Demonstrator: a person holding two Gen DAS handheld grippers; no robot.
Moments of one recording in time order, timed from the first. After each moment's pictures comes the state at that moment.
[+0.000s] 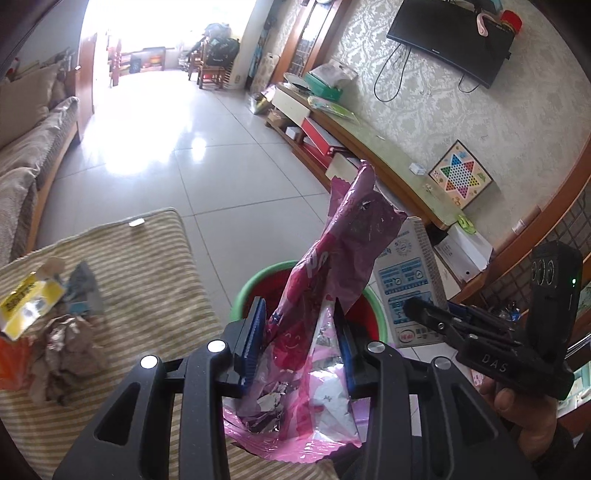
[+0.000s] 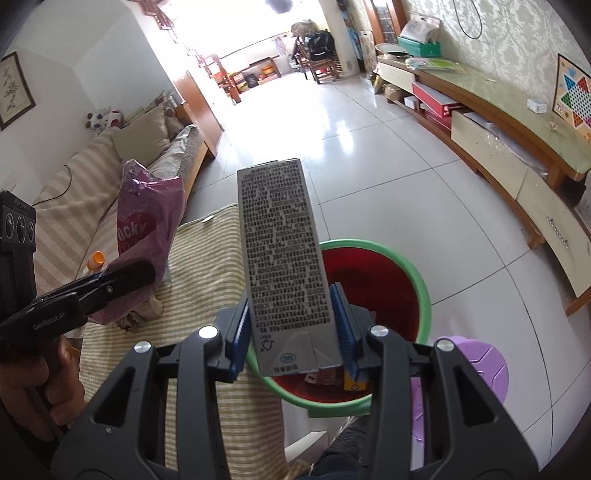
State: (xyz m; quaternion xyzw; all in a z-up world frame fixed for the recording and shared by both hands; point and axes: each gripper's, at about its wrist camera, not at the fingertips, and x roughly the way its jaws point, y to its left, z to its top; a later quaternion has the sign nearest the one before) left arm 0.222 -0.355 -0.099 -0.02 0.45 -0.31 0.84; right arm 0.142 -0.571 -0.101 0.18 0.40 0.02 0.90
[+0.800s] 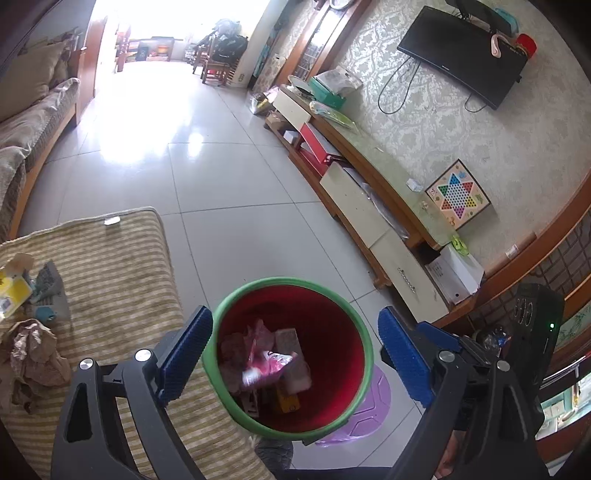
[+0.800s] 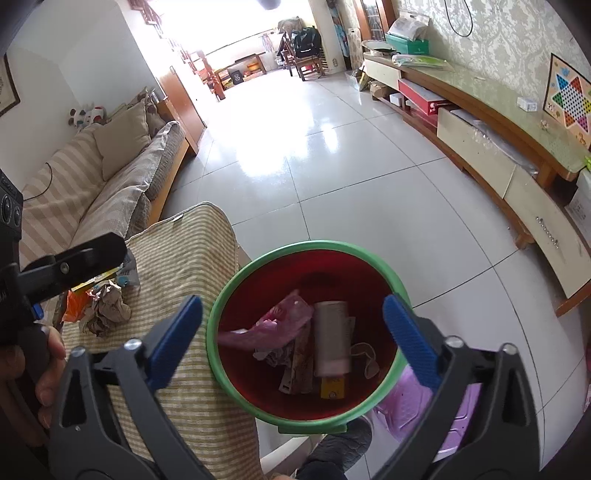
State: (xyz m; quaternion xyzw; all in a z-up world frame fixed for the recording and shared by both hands) left arm 0.244 -0.367 -0.113 -0.07 0.45 -0.30 0.84; right arm 0.156 -0.576 -0.117 0.16 0.41 -0.01 0.90
